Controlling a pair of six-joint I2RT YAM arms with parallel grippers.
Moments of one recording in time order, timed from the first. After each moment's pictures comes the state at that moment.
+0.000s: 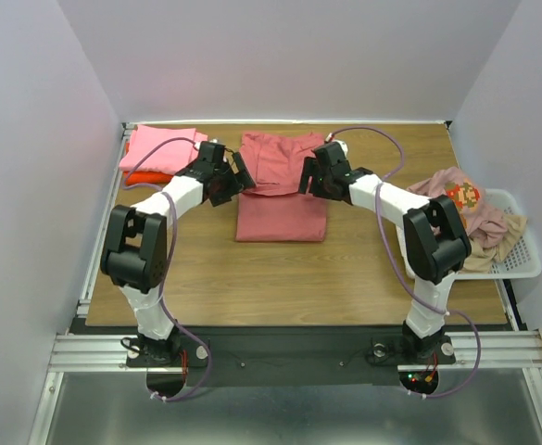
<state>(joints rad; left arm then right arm) -0.31 1.84 1.27 -0.25 0.11 -0.70 0.48 1.92 1.39 -0.27 0.21 0.58</state>
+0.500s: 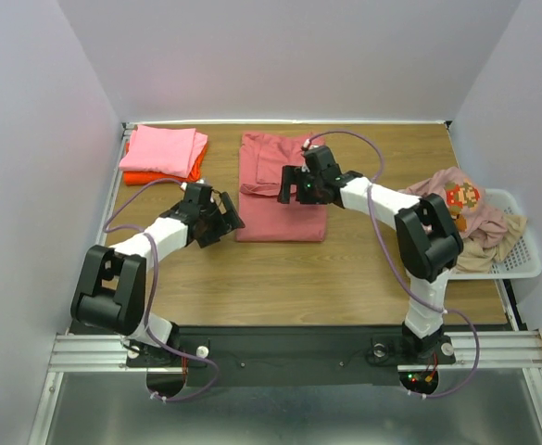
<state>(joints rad) -0.31 1.48 0.81 -0.20 0.11 -0.73 0.53 1.91 1.37 -0.22 -0.08 0.49</state>
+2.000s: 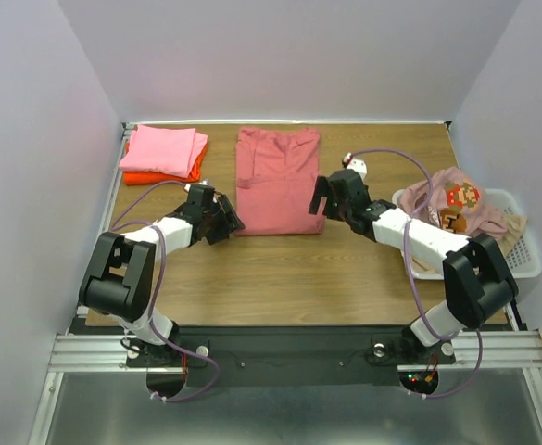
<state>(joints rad) -0.31 1.55 0.75 -0.06 0.13 -0.75 0.56 1.53 1.02 -0.14 0.32 0.59</state>
